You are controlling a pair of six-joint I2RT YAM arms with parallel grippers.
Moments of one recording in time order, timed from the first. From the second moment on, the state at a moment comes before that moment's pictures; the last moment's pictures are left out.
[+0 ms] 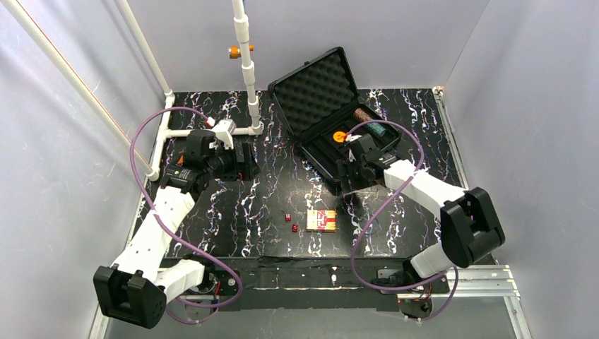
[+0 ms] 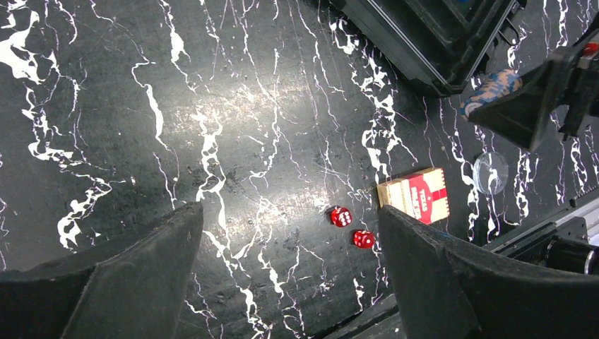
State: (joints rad) left arm -0.25 1.06 0.97 -0.61 0.26 -0.25; right arm 0.55 1.51 0.97 -0.54 0.08 0.21
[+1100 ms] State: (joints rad) left arm -0.35 1.20 1.01 -0.53 0.63 -0.38; right arm 0.67 1.11 0.87 -0.41 -0.24 0.15
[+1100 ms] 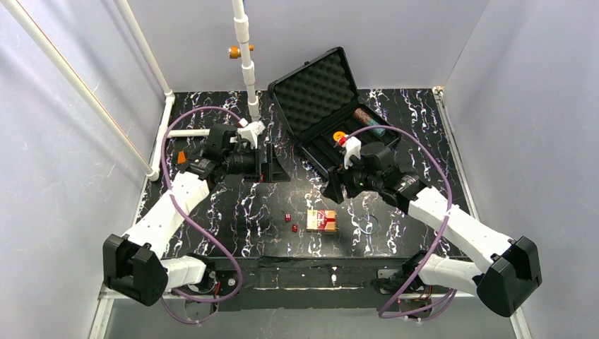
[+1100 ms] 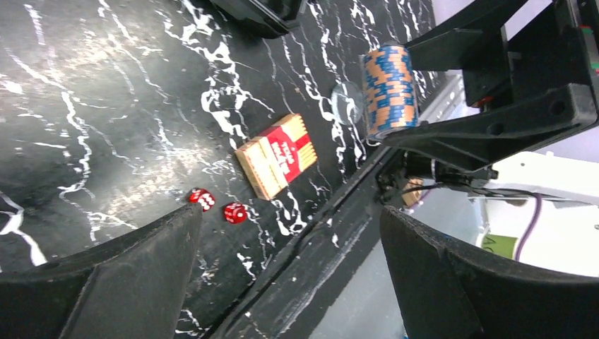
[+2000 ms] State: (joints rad) left arm -0.60 1.40 1.13 -0.46 0.72 -0.68; right arm 0.82 0.88 0.56 0.18 -0.46 -0.07
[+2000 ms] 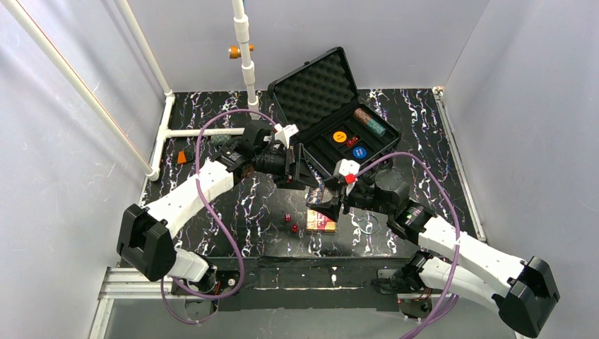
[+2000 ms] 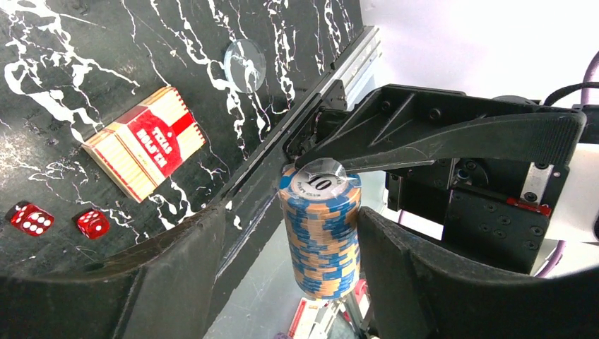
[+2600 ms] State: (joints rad) left arm -0.64 1.40 1.15 -0.44 0.74 -0.69; right arm 0.82 0.88 0.53 0.24 -0.40 -0.12
